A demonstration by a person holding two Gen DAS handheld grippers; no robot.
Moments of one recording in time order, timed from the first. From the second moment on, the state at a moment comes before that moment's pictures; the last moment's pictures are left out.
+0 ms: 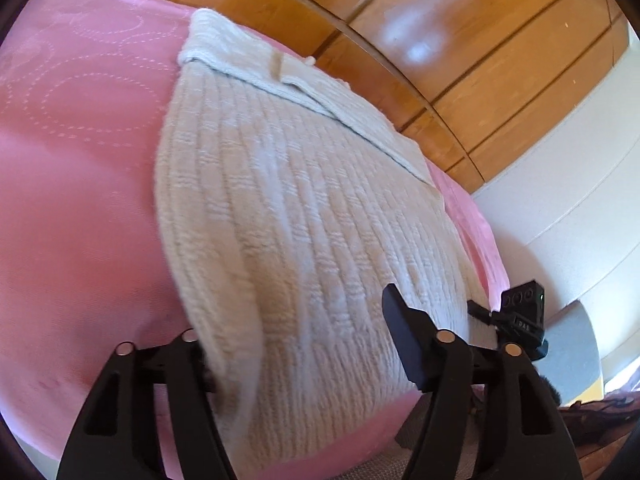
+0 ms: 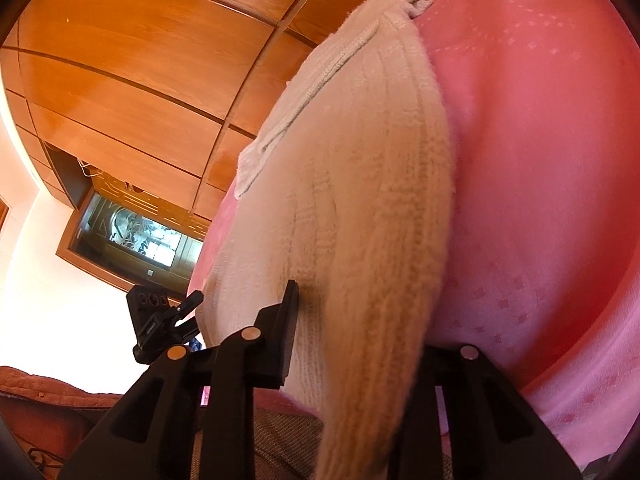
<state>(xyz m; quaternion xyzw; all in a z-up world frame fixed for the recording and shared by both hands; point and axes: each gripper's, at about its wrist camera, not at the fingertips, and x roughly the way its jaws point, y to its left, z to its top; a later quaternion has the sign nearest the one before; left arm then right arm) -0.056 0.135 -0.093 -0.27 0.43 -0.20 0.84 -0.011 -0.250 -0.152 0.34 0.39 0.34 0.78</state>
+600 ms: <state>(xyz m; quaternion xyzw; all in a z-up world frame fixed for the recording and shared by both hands) -0.060 0.134 -0.049 -0.30 0.38 -0.24 0.84 -0.028 -0.252 -0.107 0.34 0.28 0.40 0.81</state>
